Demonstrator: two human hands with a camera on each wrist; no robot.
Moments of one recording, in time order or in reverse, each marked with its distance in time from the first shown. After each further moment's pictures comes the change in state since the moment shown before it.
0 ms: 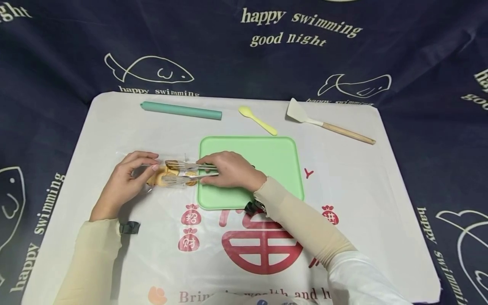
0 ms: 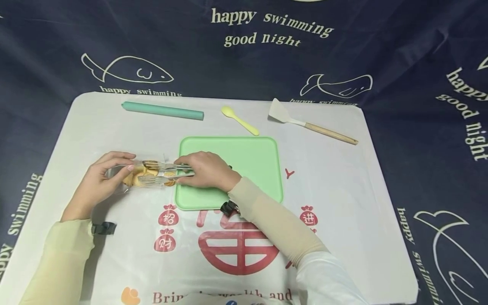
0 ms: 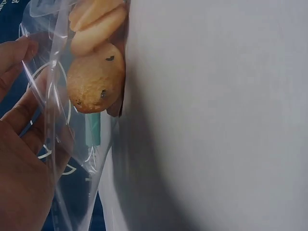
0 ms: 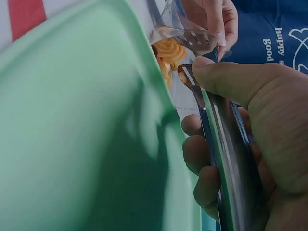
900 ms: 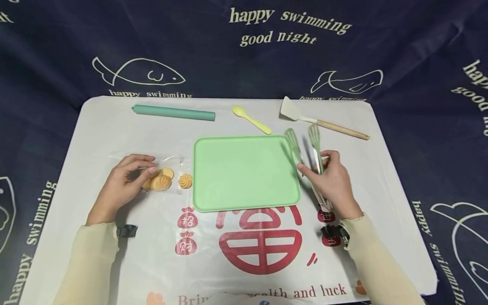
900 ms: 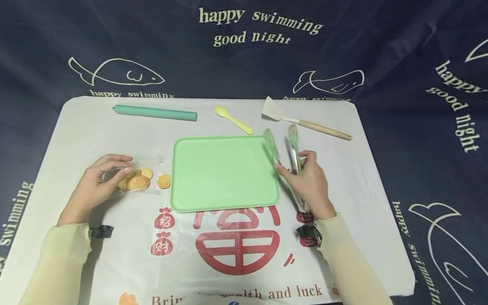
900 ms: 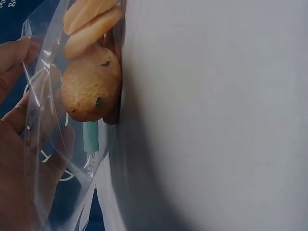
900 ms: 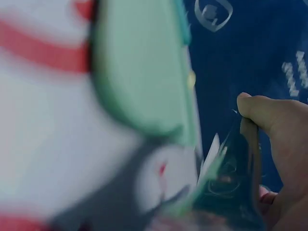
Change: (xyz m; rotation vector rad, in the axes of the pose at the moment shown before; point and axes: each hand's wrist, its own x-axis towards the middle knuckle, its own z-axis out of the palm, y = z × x) left_hand 0.005 -0.001 0.005 0.025 -0.043 -0.029; right_hand -0.219 0.081 -0.050 0.061 0.607 0.876
